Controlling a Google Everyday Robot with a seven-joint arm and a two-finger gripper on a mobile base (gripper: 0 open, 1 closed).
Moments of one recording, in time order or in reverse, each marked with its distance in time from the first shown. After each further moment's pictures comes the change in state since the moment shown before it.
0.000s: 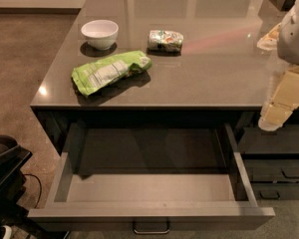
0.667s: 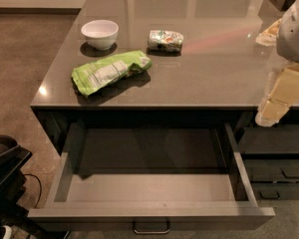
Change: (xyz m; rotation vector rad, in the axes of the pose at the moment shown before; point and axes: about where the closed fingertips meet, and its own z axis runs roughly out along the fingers) arm -0.005 -0.007 -0.001 0.029 -0.032 -0.006
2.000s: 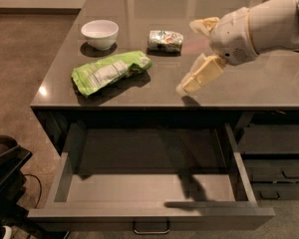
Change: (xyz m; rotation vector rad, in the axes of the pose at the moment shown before) arm -0.132 -0.063 0.071 0.046 -0.687 -0.034
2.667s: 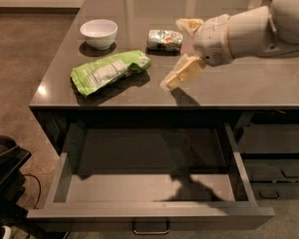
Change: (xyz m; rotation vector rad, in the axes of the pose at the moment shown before) arm -0.008 -0.017 0.038 0.036 -0.108 -0.037
